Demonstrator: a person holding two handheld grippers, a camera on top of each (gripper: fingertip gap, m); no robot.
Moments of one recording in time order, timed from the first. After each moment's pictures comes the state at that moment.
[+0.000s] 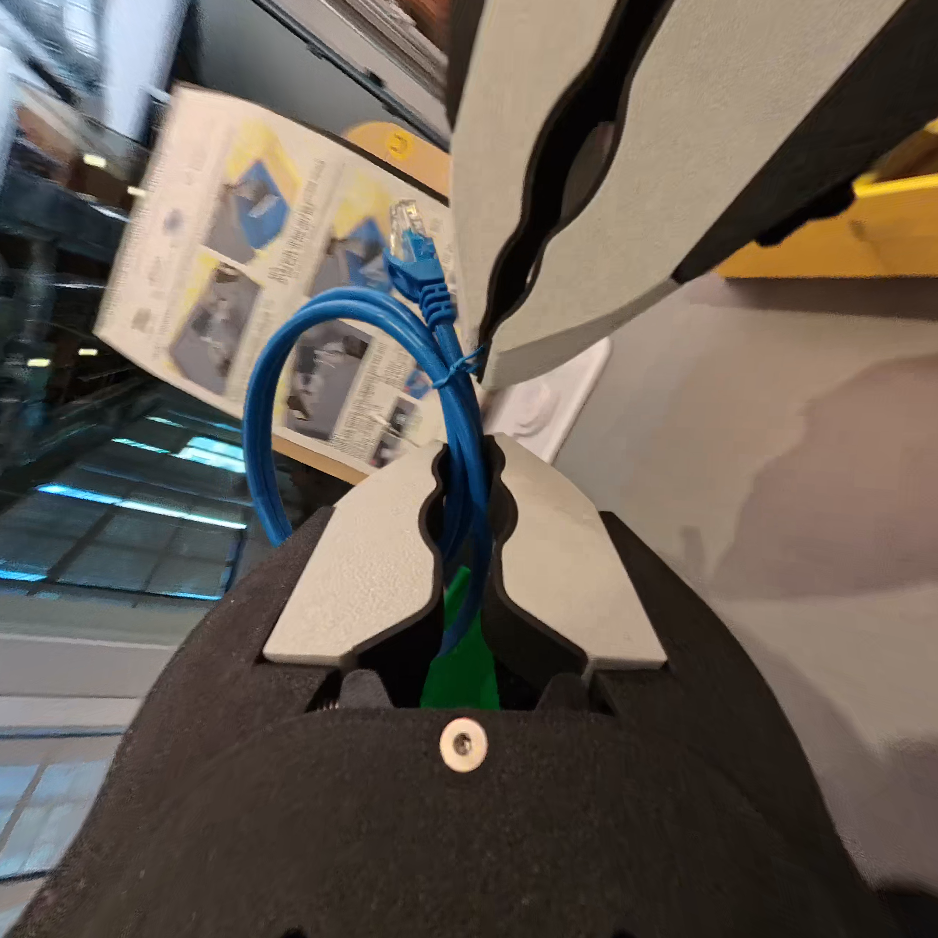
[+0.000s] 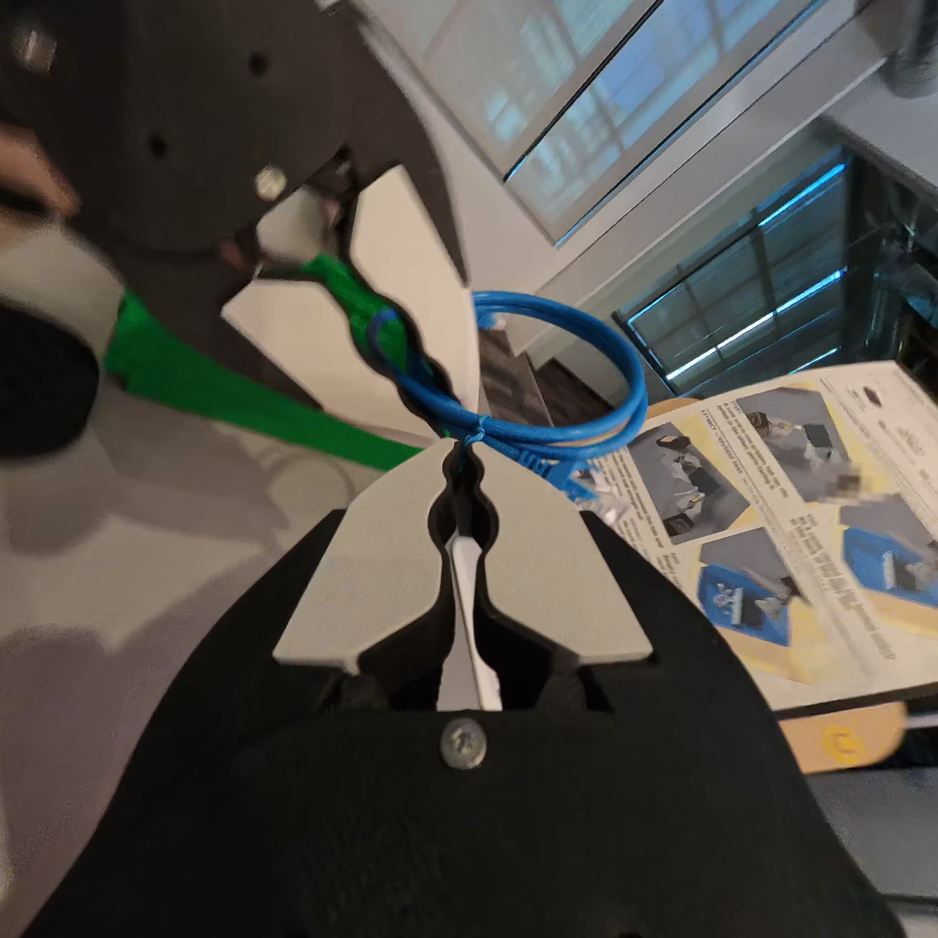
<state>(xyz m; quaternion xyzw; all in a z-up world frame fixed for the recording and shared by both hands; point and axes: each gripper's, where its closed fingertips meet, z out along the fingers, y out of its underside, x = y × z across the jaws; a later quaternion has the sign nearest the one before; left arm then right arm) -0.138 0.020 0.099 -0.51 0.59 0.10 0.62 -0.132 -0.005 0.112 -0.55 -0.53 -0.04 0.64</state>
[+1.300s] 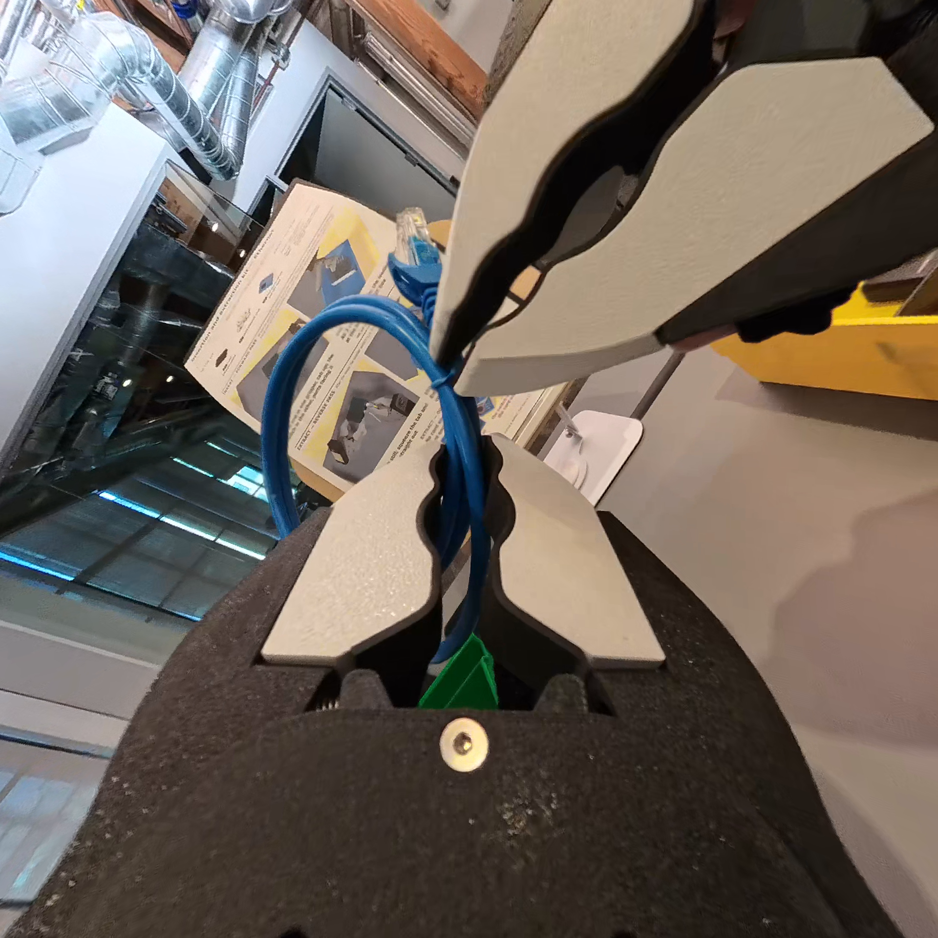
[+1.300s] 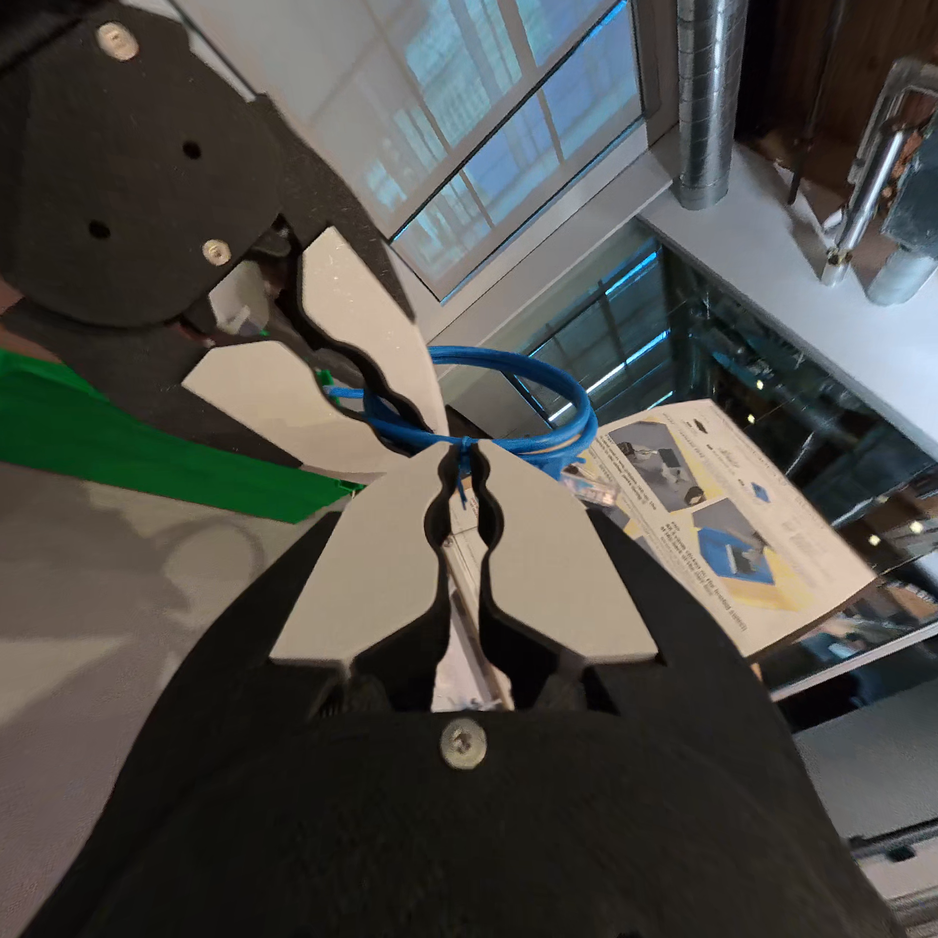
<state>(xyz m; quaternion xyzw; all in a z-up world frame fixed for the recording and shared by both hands) -0.123 0.012 0.119 -0.47 0.54 0.06 0.70 -0.126 -0.012 0.145 -0.49 -0.46 -0.10 0.73</state>
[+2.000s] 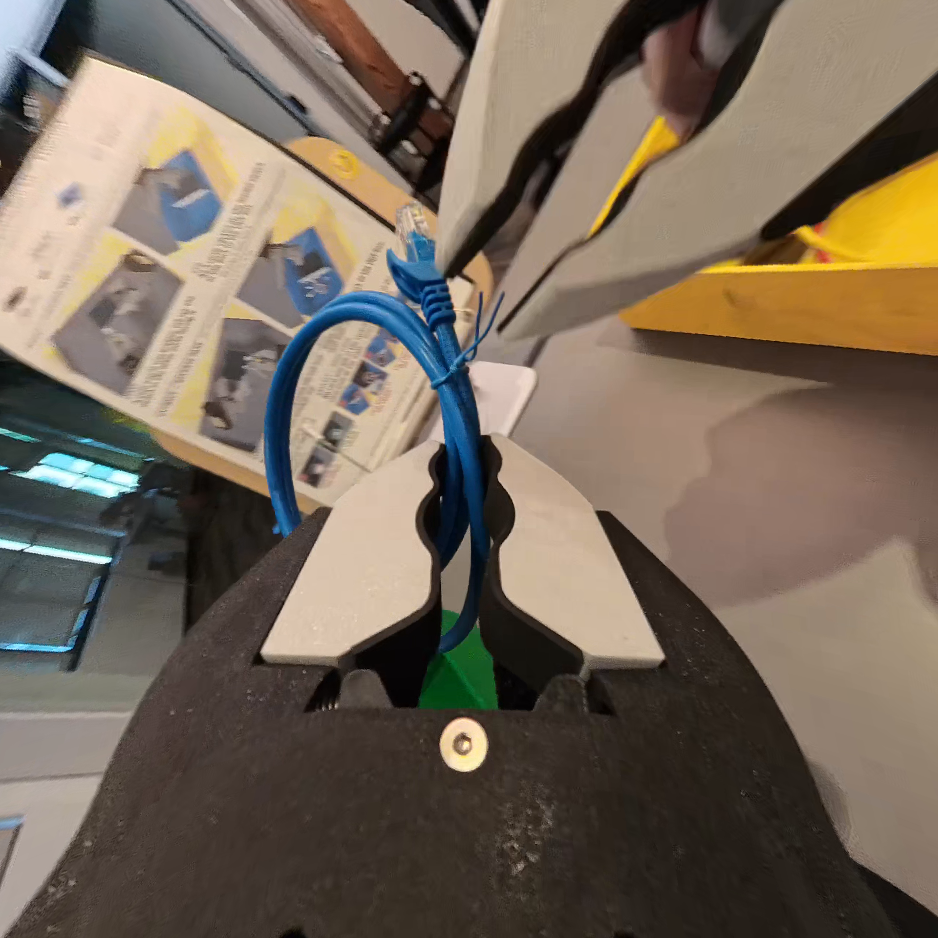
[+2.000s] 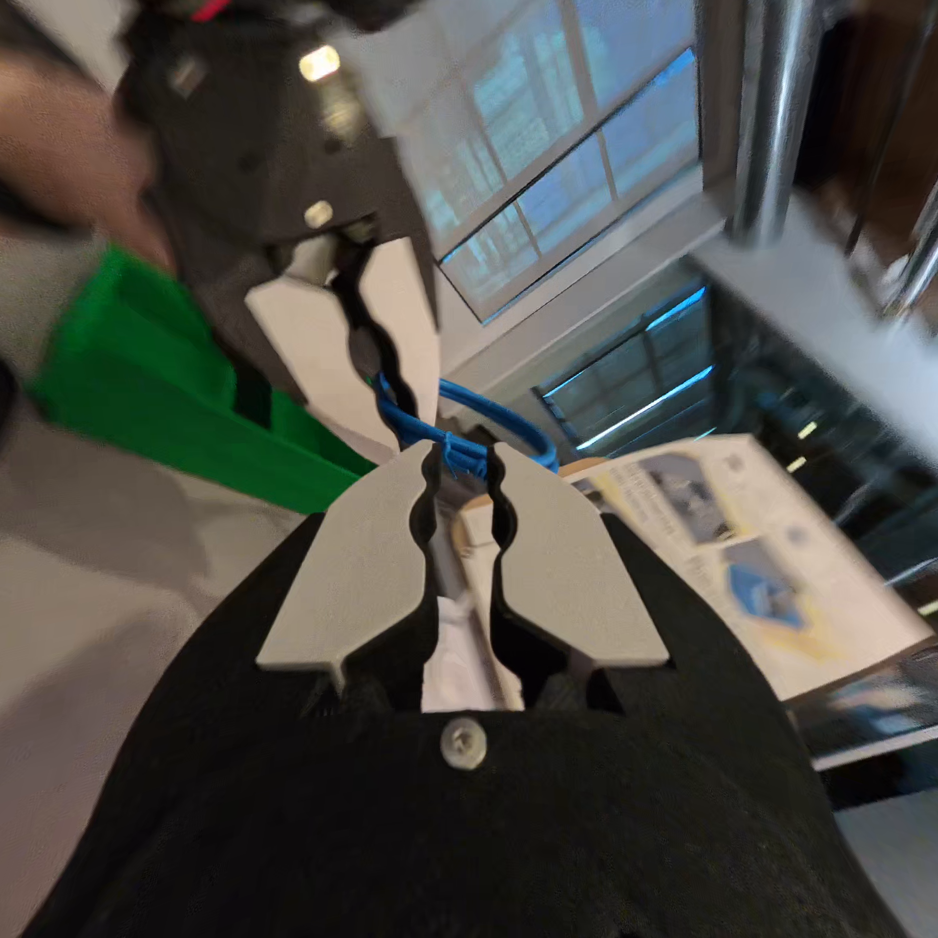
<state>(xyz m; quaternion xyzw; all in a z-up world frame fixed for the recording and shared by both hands) -0.138 0.008 0.094 -0.53 0.61 -0.02 0.58 -0.129 -0.024 0.140 -0.47 -0.51 -0.07 0.72</state>
